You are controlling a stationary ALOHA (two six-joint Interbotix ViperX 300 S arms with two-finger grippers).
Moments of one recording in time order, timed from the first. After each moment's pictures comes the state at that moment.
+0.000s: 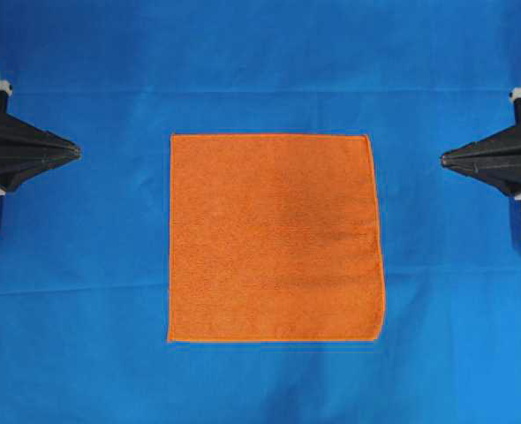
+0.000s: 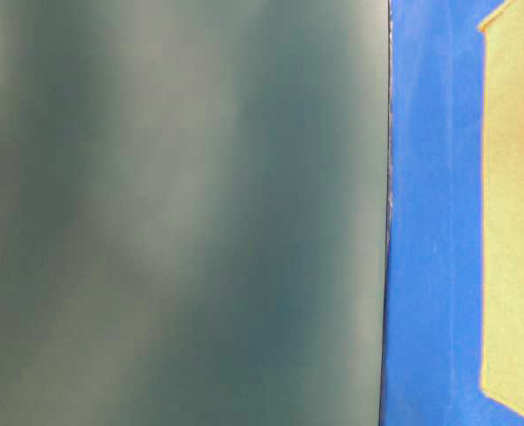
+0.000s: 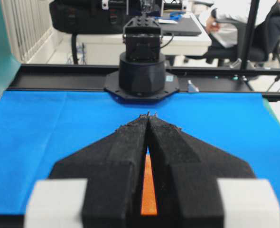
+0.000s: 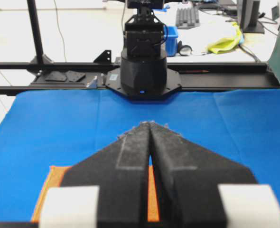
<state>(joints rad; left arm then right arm) 0.00 -0.97 1.18 0.00 -0.29 0.00 0.00 -0.97 1.18 0.00 -0.29 0.00</state>
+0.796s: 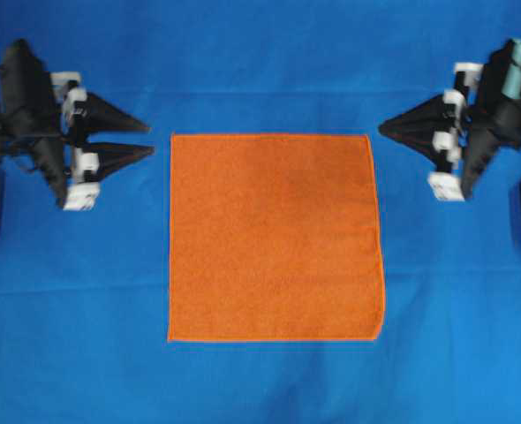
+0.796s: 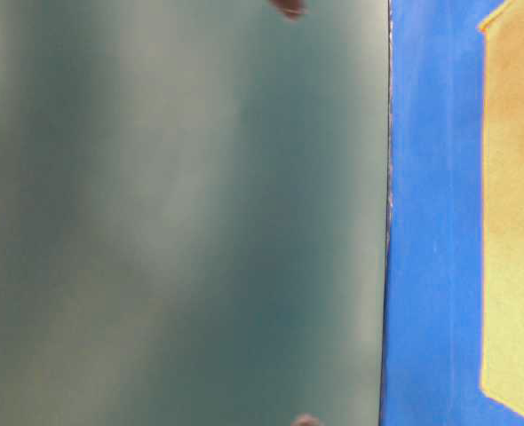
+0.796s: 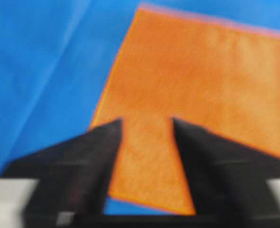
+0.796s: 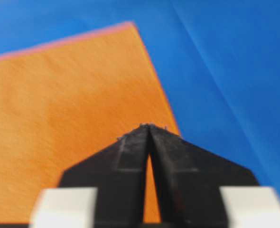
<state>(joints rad) 0.20 -0.46 1.14 -0.03 -0.27 -0.08 -0.27 -0.50 1.13 0.01 -0.19 0.10</state>
